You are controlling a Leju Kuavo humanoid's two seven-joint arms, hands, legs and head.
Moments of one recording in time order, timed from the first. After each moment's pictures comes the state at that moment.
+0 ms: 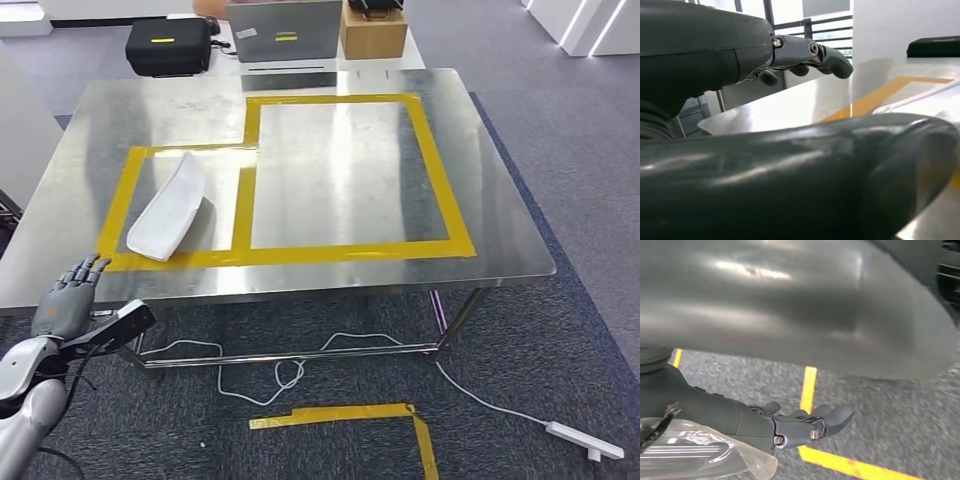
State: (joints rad) left arm -0.11 0.38 -0.06 -1.41 -1.04 0.21 -0.02; right arm -0.09 0.08 1.56 -0.04 -1.42 -0.08 -0.31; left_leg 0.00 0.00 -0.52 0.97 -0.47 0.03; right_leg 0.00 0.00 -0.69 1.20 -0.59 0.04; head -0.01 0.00
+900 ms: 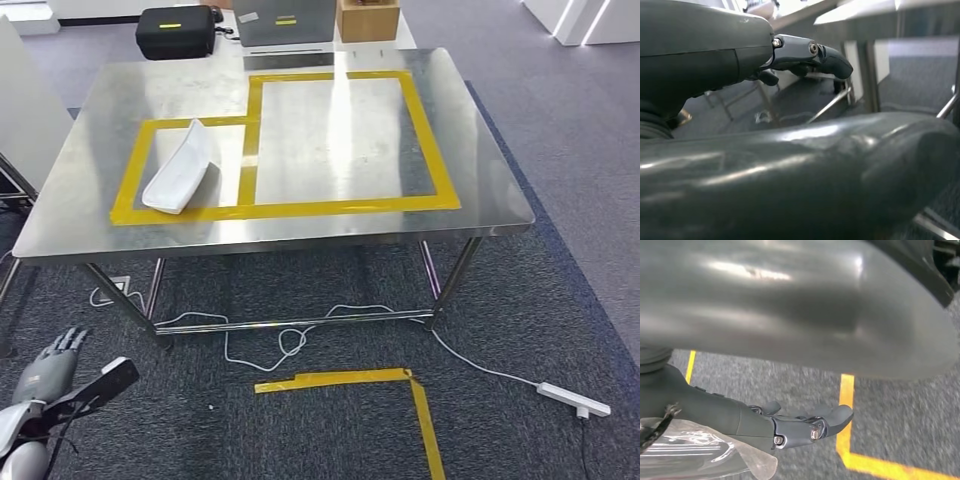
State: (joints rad) left arm 0.12 0.36 0.04 -1.40 -1.03 0.15 0.03; right arm -0.08 0.08 1.56 -0.02 -1.45 -0.07 -0.31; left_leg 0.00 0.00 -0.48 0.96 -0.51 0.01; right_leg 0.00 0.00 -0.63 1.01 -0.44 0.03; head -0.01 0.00
